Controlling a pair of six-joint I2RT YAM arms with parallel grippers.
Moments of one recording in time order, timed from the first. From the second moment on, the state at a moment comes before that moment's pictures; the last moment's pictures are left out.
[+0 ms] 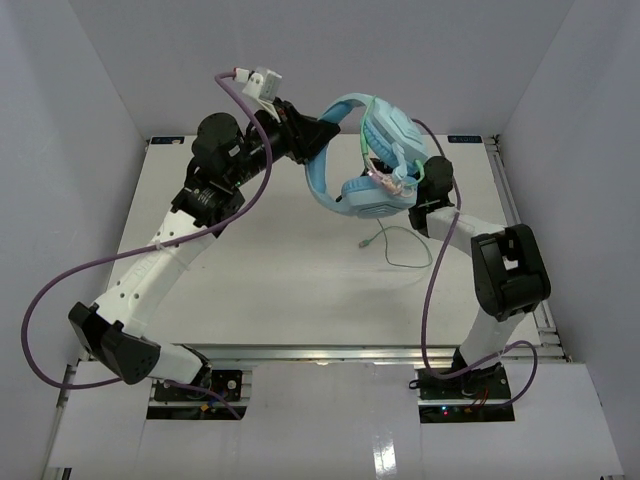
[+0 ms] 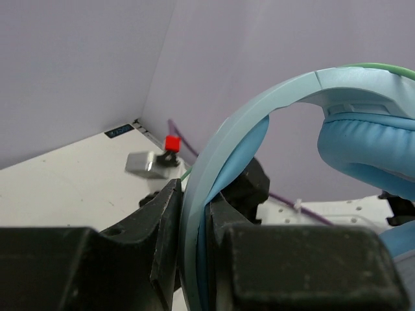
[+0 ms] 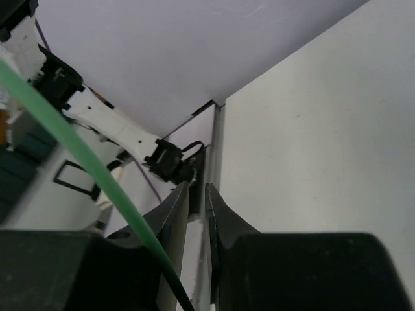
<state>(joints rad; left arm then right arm) -0.59 1.40 1.58 0.05 0.32 -0.45 0.35 1.79 1.09 1.12 -1.27 1.15</state>
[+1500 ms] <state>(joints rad) -0.58 1.60 1.65 0.18 -0.62 0.15 0.67 1.23 1.22 -0.19 -0.93 -0.15</state>
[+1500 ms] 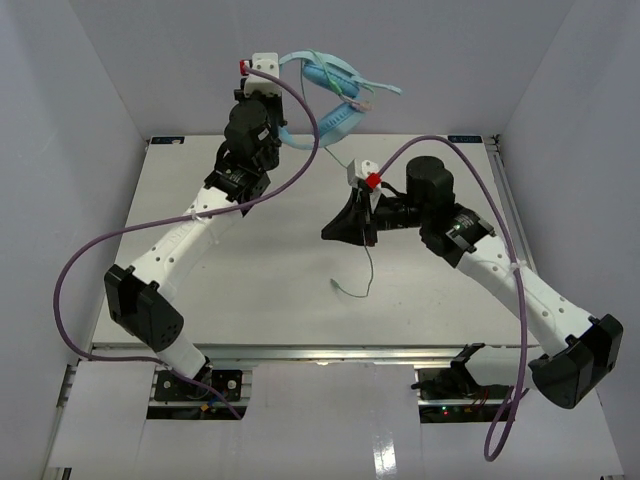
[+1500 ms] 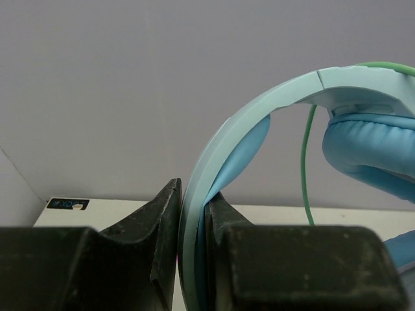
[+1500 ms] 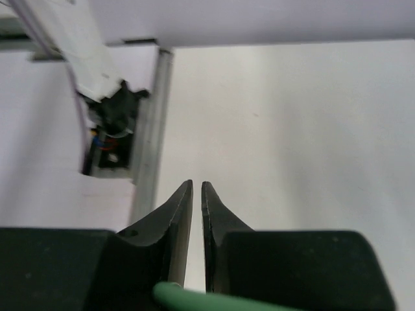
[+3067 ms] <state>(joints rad) -0.58 1.31 1.20 -0.19 0.34 0.02 0.40 1.29 1.26 -0.35 -0.34 -0.62</state>
